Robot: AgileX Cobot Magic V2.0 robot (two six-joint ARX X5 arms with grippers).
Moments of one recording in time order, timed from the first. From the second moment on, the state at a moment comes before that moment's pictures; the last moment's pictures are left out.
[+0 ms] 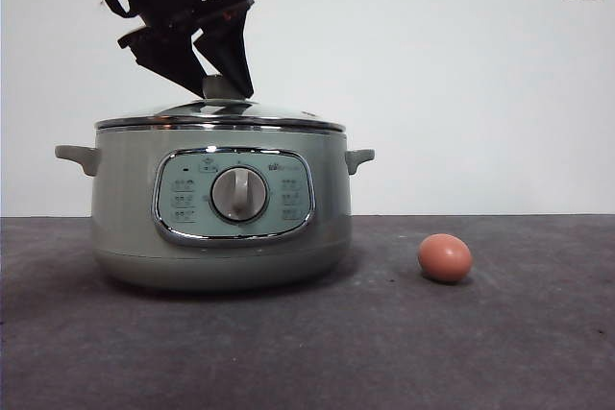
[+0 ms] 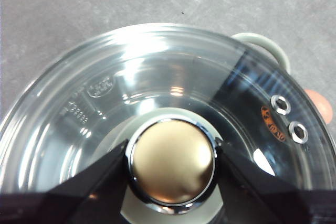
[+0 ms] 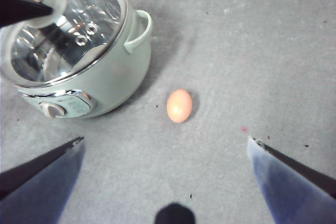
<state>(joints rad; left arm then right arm) -0.42 1.64 1.44 -0.56 0.14 0.09 0.05 0.89 1.11 -0.94 -0.41 -0.09</state>
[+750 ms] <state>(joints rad) -0.37 1.12 1.44 -0.85 0.09 0.09 0.23 1.23 1.11 -0.75 -0.33 -0.06</state>
